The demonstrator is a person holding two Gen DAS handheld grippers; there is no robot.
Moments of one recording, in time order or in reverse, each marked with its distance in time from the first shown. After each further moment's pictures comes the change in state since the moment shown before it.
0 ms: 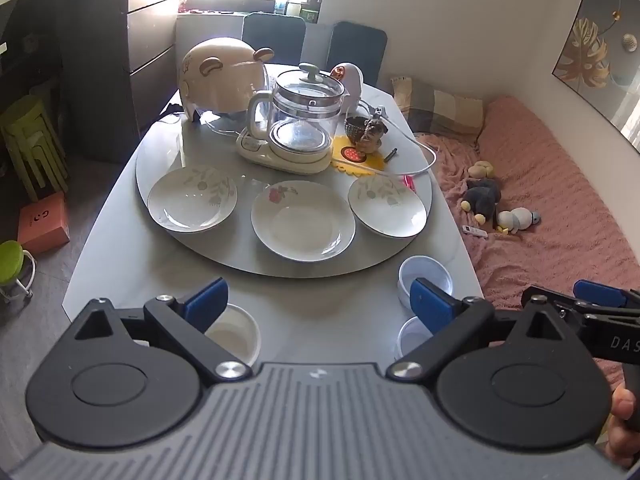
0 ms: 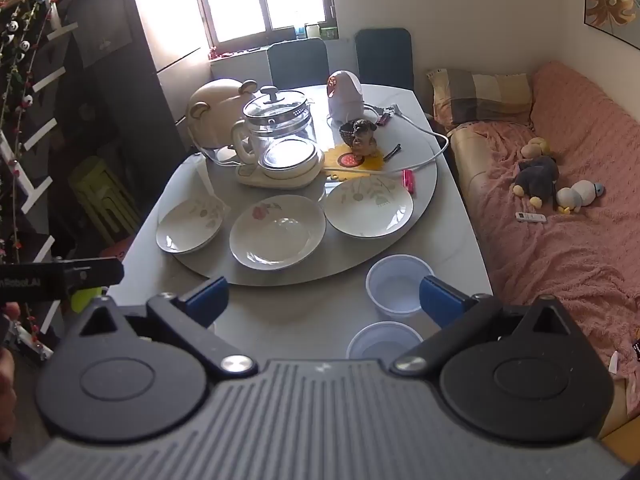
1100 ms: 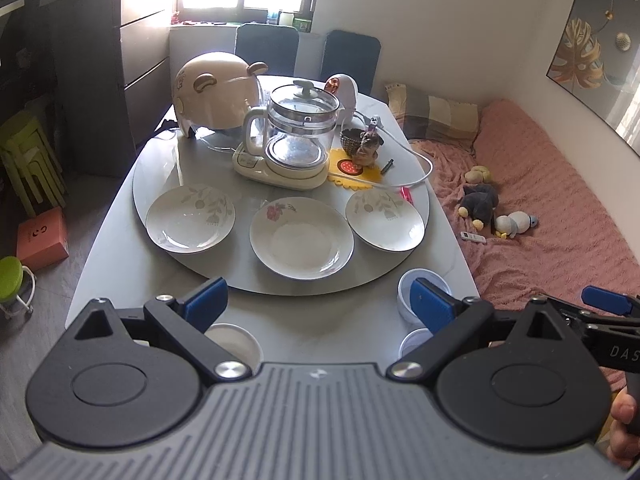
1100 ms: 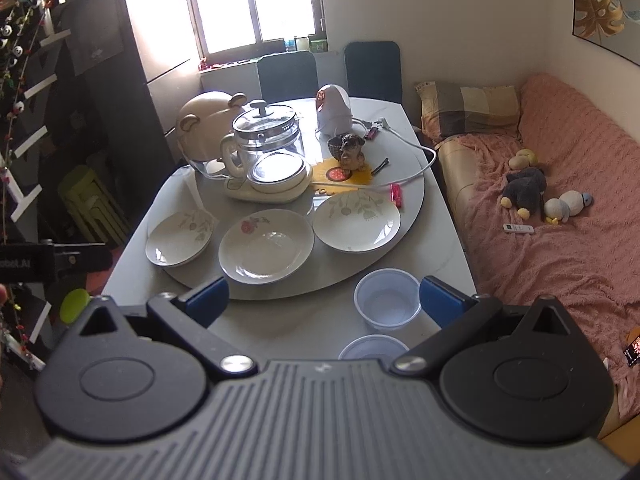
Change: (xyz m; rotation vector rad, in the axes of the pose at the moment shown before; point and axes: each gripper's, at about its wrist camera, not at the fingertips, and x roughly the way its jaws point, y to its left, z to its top) left arm -0.018 -0.001 0.015 0.020 -0.020 -0.010; right arm -0.008 0.000 0.004 -0.007 -0.065 -0.063
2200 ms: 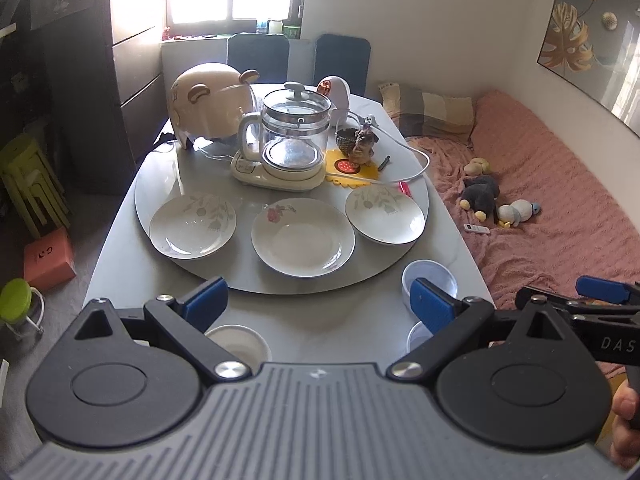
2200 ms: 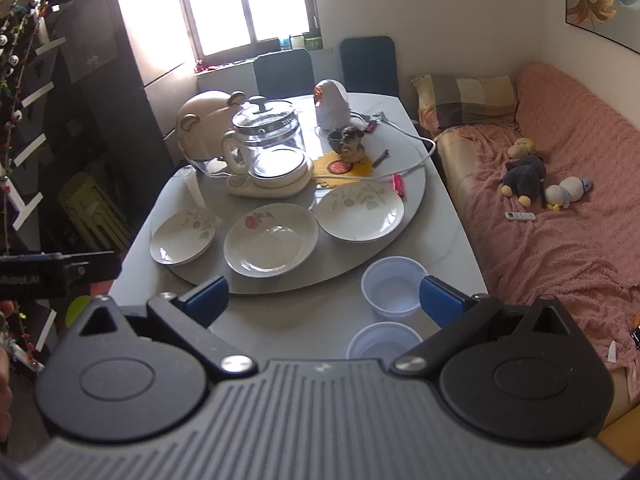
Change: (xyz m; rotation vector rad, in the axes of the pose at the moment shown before) left arm -0.005 -0.005 -0.010 0.081 -0.015 0.013; right arm 0.003 0.012 -0.011 0.016 0.009 0.008
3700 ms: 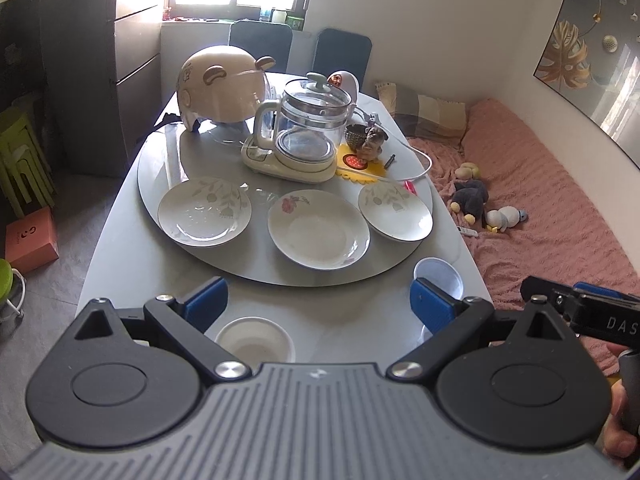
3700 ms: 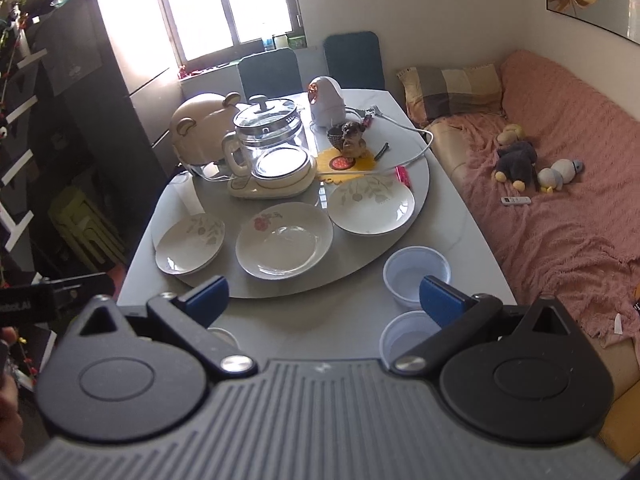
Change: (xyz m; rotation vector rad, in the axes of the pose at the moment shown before) left arm 0.010 0.084 -0.012 -0.066 0.015 -0.075; right arm 0.007 0.053 -0.010 0.072 -0.015 -0.056
